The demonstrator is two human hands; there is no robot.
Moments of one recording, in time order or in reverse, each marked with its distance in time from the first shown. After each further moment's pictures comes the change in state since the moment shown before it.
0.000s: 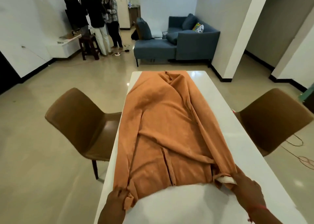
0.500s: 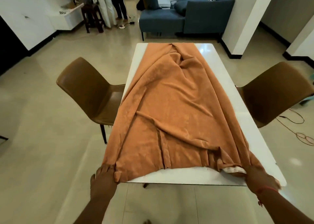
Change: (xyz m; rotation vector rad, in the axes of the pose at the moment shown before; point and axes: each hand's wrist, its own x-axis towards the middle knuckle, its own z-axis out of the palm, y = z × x) left_hand -0.119 0.022 -0.020 0.286 -0.221 -0.525; right_hand -0.106 0.078 -0.003 0.037 -0.048 0.172
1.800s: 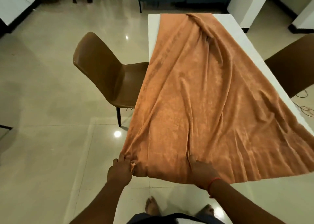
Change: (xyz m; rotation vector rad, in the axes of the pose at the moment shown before) left_hand 0.056 -0.167 0.007 -0.003 -0.260 0.186; right_hand -0.188 -0.344 0.127 -0.332 -0.498 -0.438
